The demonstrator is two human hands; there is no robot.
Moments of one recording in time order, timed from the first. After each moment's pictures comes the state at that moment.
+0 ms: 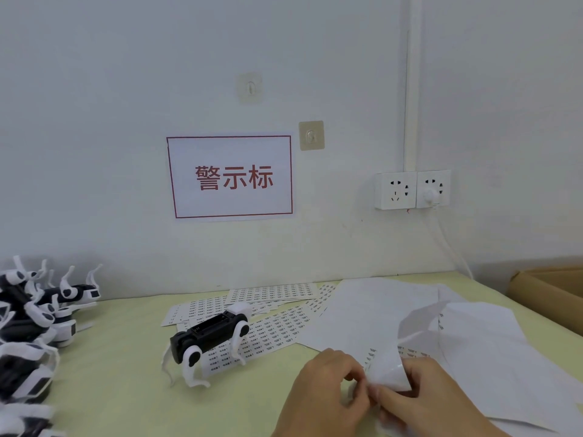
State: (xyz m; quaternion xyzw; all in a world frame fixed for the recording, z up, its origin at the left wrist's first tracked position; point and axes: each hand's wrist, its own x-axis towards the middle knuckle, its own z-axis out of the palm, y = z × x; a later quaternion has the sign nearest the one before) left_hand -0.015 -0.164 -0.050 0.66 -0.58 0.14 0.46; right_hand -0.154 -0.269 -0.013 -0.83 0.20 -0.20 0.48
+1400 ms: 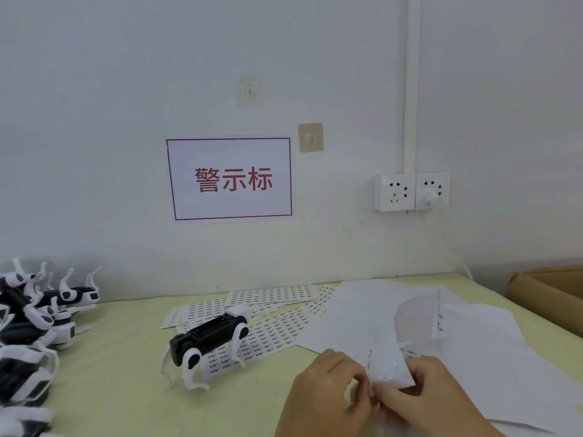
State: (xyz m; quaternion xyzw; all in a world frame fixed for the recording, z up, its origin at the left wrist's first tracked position) left_hand -0.019 -0.155 -0.046 0.66 -0.62 0.15 0.39; right_hand -0.151 -0.276 -0.019 -0.82 0.22 -0.21 0.49
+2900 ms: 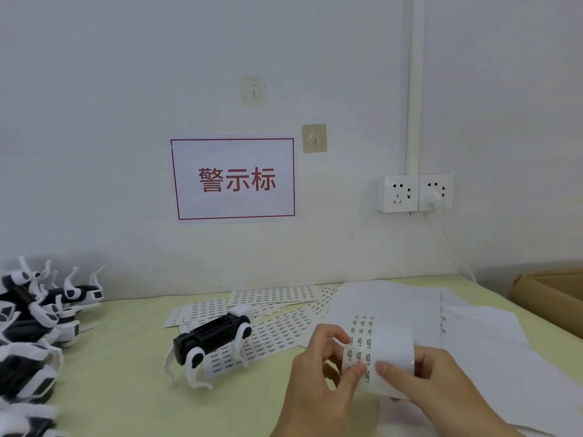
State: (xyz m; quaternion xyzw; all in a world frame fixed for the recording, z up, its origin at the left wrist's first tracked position) left_hand -0.021 -0.154 -0.032 0.61 -0.50 -0.03 0.61; right_hand -0.149 -0.275 -0.011 -0.74 0.21 -0.26 0.58
